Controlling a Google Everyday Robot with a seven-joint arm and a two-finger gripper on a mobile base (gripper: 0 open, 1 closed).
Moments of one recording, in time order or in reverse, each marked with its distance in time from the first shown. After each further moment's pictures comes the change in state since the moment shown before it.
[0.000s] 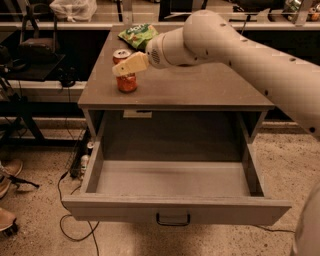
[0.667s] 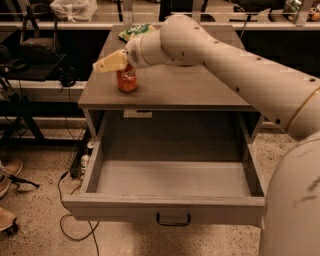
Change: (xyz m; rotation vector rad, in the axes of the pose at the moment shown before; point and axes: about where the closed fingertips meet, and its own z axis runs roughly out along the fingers) arm -0.020 0.025 0.051 -0.061 -0.049 0.028
